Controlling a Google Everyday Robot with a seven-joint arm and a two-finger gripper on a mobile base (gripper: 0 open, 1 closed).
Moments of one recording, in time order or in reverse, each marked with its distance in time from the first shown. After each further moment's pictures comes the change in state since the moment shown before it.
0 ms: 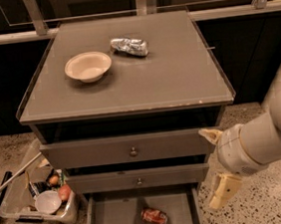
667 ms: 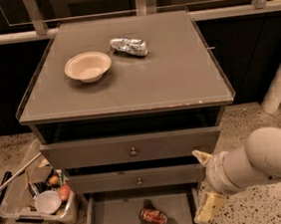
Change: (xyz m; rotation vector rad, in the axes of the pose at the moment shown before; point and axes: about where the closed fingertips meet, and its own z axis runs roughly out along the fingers) arm 0.044 0.009 0.093 0.007 -0.008 0.029
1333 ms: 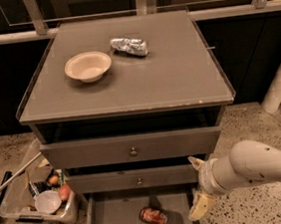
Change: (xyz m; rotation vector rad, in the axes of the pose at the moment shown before) arm 0.040 -0.020 0.081 -0.001 -0.005 0.005
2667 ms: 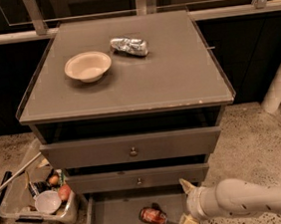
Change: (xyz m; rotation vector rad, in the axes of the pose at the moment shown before) arm 0.034 0.039 0.110 0.031 -0.082 0.087
